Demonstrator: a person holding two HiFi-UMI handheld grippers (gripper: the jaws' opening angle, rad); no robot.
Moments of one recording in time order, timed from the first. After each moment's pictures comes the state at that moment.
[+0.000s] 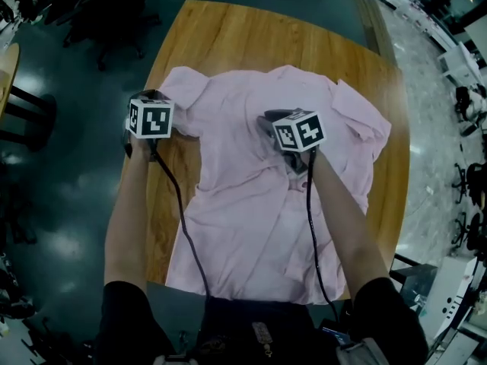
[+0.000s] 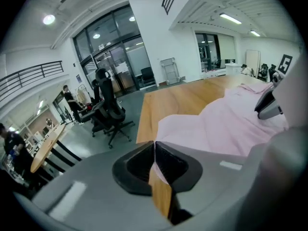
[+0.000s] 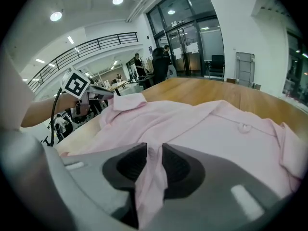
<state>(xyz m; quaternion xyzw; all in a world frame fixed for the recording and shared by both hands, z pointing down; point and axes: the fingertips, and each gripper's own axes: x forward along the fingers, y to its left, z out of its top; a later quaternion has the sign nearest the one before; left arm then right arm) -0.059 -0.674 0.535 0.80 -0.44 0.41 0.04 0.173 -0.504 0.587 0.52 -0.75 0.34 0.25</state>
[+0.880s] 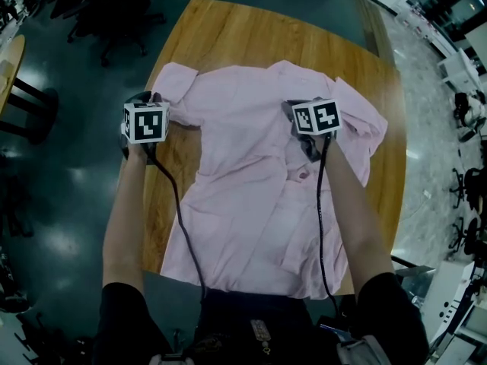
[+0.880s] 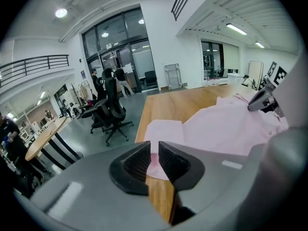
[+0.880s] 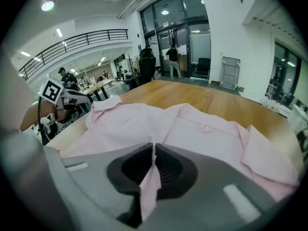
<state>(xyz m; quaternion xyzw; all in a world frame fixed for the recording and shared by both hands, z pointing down) -0.087 -0.638 0.514 0.80 -0.46 0.37 0.07 0.235 -0.489 0.567 0.58 -0.69 0.33 0.27</state>
